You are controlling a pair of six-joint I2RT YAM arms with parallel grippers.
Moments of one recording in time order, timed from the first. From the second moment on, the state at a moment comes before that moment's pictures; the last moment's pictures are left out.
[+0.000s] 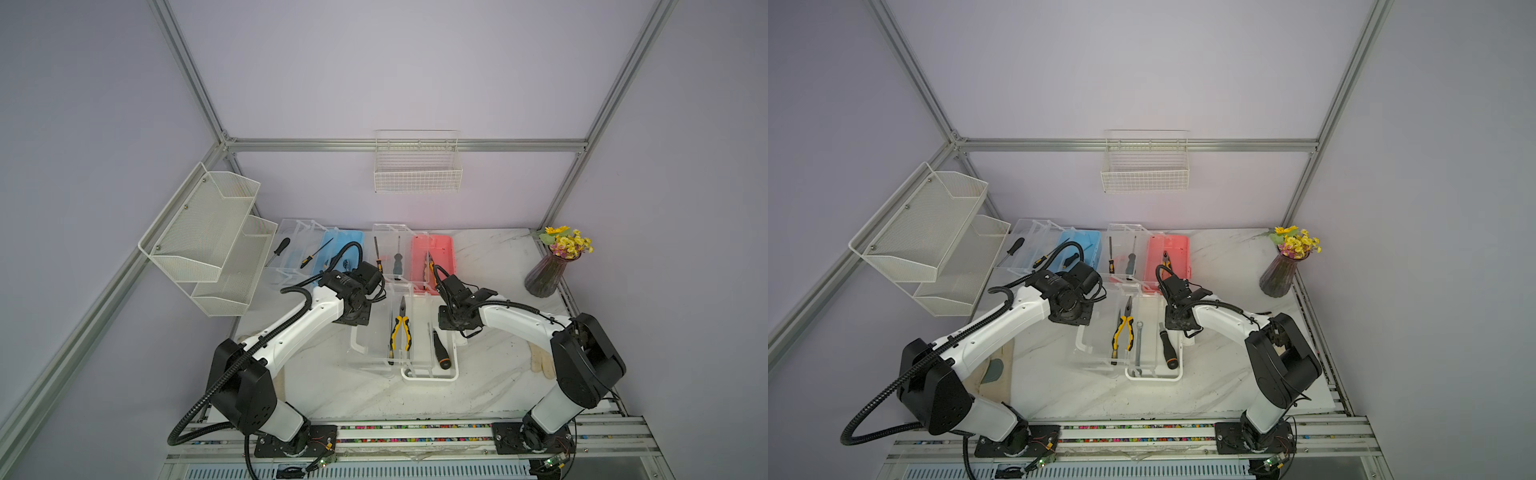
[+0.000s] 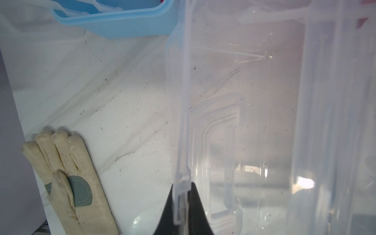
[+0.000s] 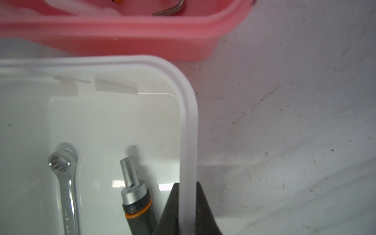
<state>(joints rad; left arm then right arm) -0.59 1.51 1.33 -1.16 -0.31 -0.46 0.58 1.65 1.06 -0.62 0.18 0.63</state>
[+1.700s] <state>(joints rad) -0.82 1.68 1.72 -1.37 -0.39 -0.51 0.65 1.66 1.05 -0.62 0.15 0.65</state>
